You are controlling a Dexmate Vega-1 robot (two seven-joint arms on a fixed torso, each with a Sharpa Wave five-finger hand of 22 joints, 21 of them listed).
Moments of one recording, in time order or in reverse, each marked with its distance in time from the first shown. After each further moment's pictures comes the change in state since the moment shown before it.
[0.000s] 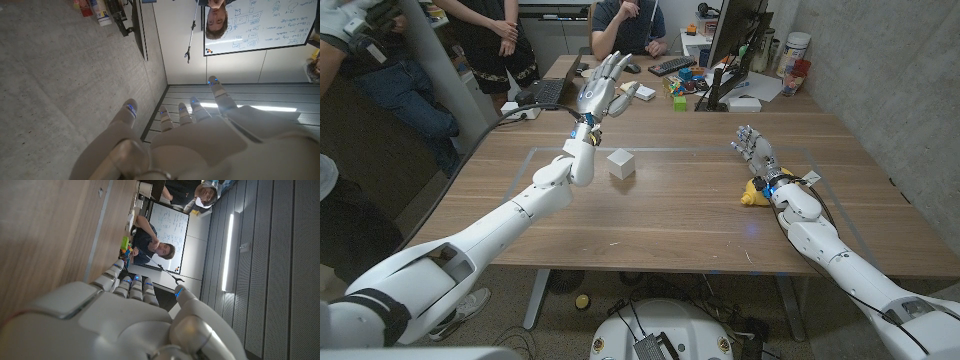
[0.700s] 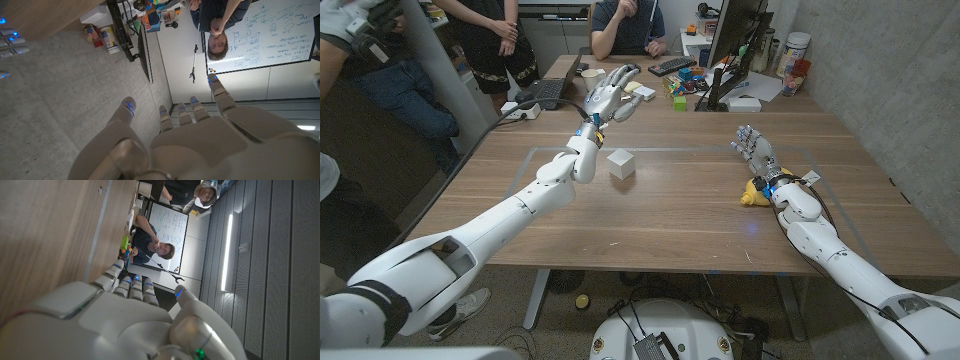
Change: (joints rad) left arm -0.046 0.009 0.058 0.008 0.017 0.067 -0.154; left_hand 0.030 -0.020 -0.013 -0.038 0.007 0.013 0.005 0.007 0.003 0.008 -0.015 0.000 0.000 0.005 -0.006 0.000 0.000 0.048 -0.002 0.005 0.000; right arm 0.020 0.013 -0.002 0.040 -0.001 0.019 0.023; right_hand -0.010 -0.001 0.000 0.000 0.000 0.000 0.000 0.000 0.000 0.000 0.000 0.000 0.000 0.004 0.004 0.000 0.000 0.000 0.000 0.000 0.000
